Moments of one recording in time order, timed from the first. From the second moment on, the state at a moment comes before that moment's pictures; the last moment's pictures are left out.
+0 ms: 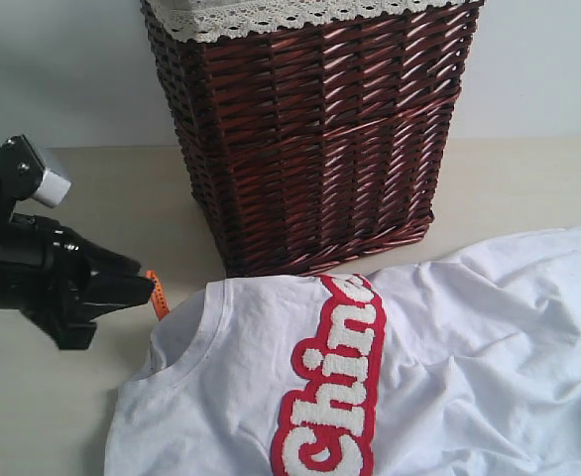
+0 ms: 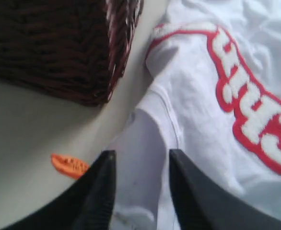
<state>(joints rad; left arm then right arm) -0.16 1.53 -0.63 -1.53 0.68 2.00 0.07 0.00 0.00 1.47 0.10 -1.44</state>
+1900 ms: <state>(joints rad) -0.20 1.83 -0.91 -0.93 0.86 2.09 0.07 0.00 0.00 1.47 0.08 -1.44</state>
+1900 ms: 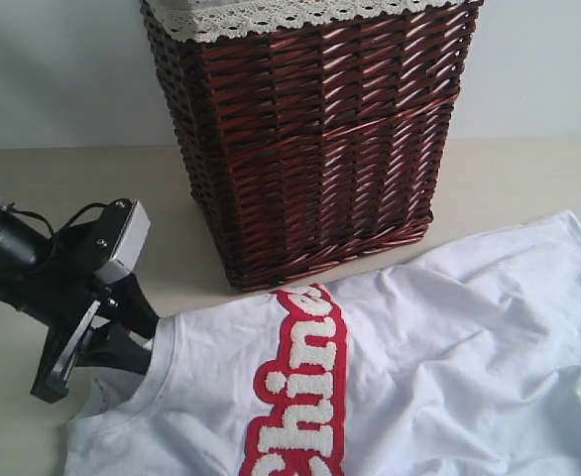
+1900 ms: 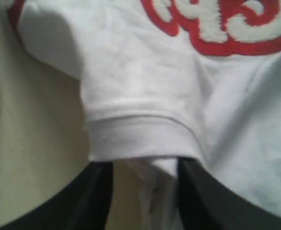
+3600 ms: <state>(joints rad) -0.35 1.82 -0.95 -0.92 1.19 2.02 0.07 0.00 0.00 1.47 0.08 -1.44</state>
